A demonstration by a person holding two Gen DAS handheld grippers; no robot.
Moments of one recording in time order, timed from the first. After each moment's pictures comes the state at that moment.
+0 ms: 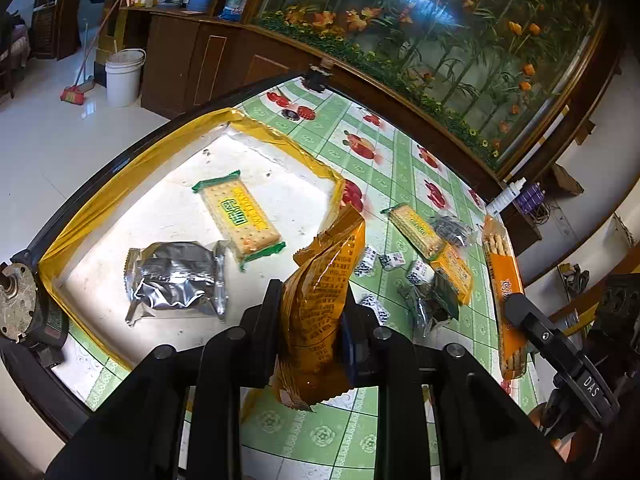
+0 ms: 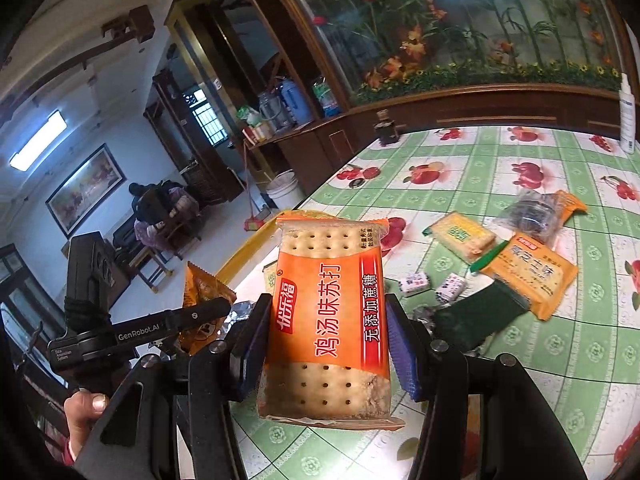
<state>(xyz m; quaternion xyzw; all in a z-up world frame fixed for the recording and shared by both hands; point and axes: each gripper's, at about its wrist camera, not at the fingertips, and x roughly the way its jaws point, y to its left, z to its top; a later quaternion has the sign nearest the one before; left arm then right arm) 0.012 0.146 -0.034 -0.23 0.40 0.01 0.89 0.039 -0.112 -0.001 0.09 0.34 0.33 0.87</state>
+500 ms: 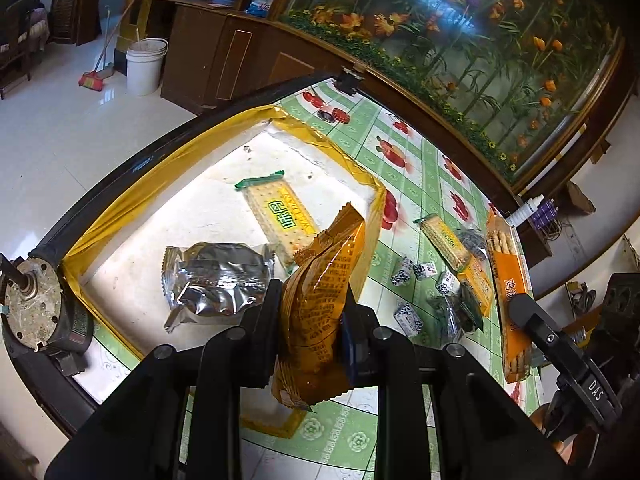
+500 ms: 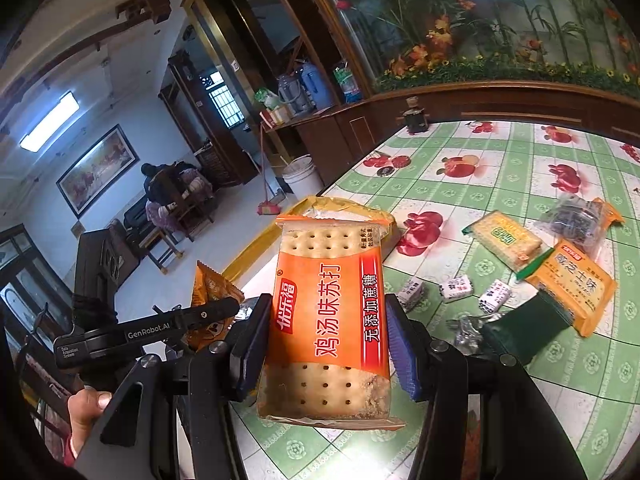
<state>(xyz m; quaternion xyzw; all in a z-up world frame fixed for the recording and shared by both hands) 0.010 0.180 -0.049 -0.25 0.40 0.04 0.88 0.054 -0.070 -0.011 0.07 0.35 0.37 0.86</state>
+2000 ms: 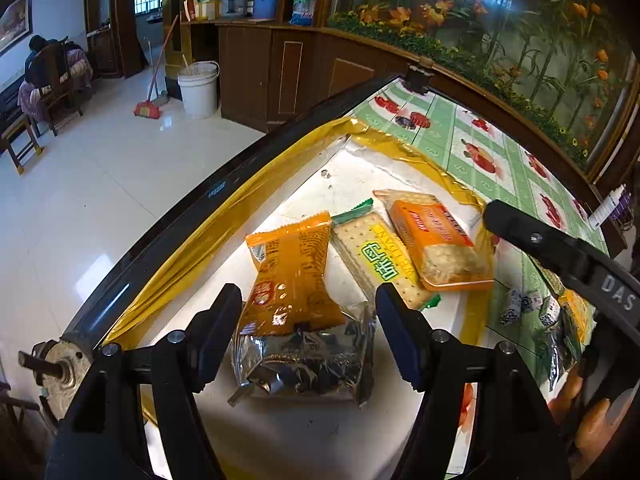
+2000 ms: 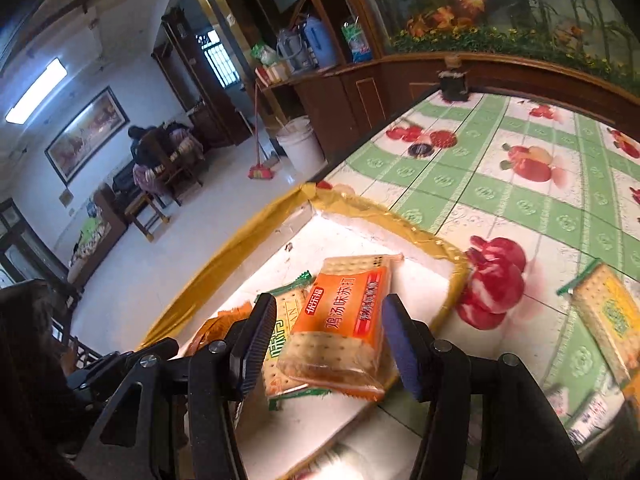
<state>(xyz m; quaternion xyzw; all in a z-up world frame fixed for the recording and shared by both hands) 0.047 0.200 -0.067 -0.15 0.42 0.16 0.88 0.157 0.042 -0.050 0.03 0.39 0.36 0.85</state>
